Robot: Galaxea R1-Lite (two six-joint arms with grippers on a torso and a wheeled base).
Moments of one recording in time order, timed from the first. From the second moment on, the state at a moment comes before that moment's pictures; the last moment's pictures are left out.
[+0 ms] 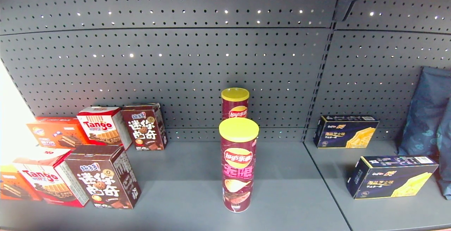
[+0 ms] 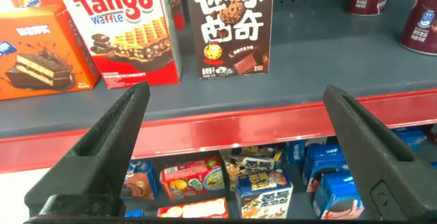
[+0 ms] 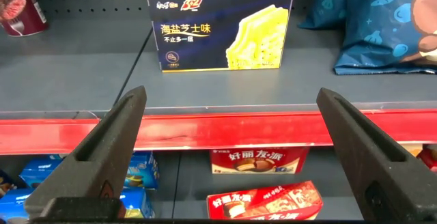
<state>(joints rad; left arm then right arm) 0.00 0.00 0.00 0.01 -0.09 0.06 0.00 0.01 0.00 0.01 -0.02 0.01</state>
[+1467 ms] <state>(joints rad) 0.00 0.00 0.00 0.01 -0.08 0.05 0.00 0.01 0.00 0.01 -0.02 0.01</state>
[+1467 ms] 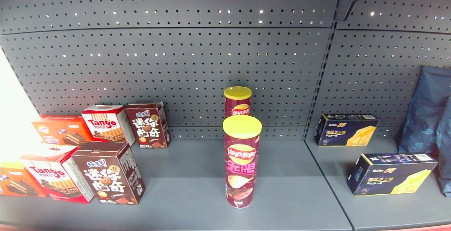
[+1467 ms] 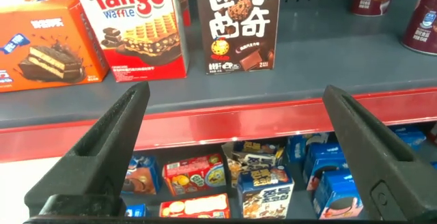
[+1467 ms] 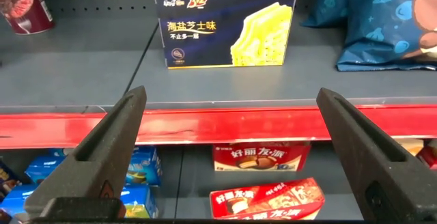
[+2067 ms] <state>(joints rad) 0.00 0.00 0.00 0.00 -0.08 0.04 0.00 0.01 0.00 0.01 -0.02 0.01</state>
